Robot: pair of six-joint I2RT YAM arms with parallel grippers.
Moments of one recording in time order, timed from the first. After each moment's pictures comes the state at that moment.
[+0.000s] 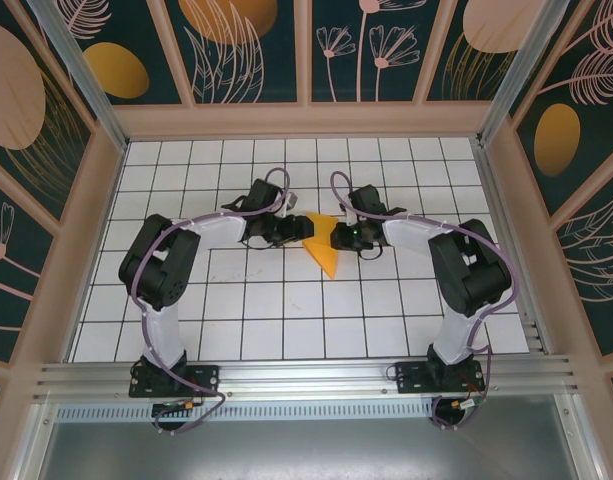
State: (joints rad) left arm -0.51 1.94 1.16 -0.15 0.55 -0.64; right arm 0.49 1.80 1.03 -0.29 -0.30 0.41
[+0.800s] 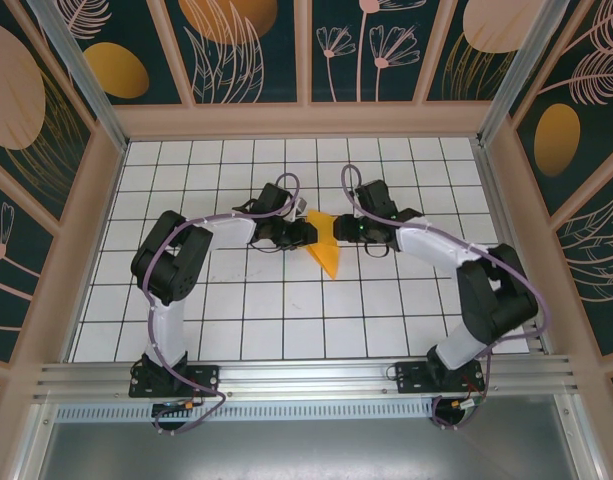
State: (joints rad) left arm -0.55 2.01 1.19 -0.11 0.59 -0.69; right arm 0.52 1.57 0.99 -0.32 -0.13 0.42
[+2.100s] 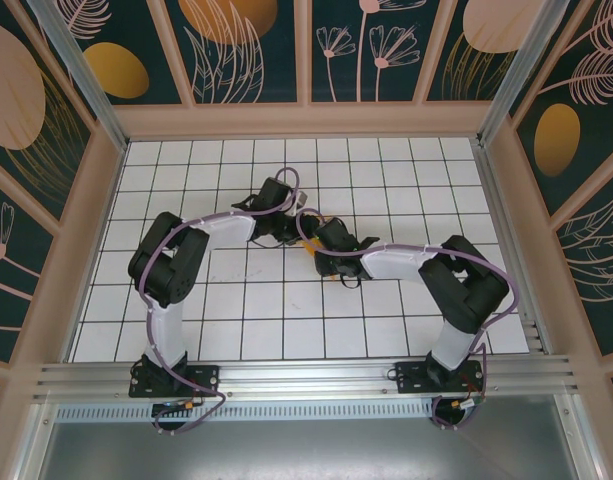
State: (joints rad) left arm -0.55 1.98 1.22 -0.13 0.56 -0.70; right arm 0.79 1.73 0.89 -0.19 0.10 0.49
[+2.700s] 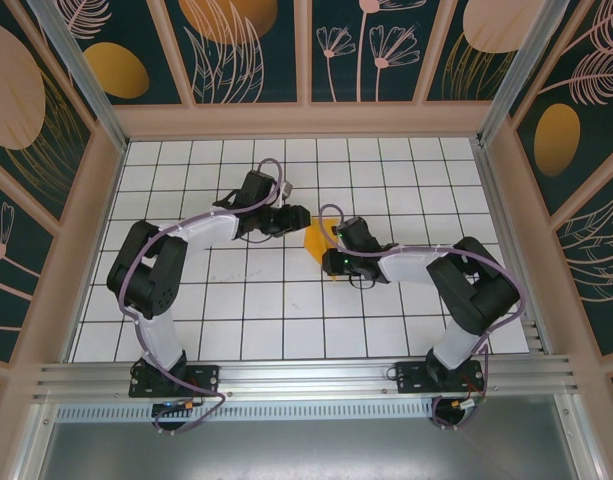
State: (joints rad) left arm -0.50 1.85 1.16 -0.14 0.54 -0.70; right arm 0.65 1.67 0.71 0.07 -0.19 0.55
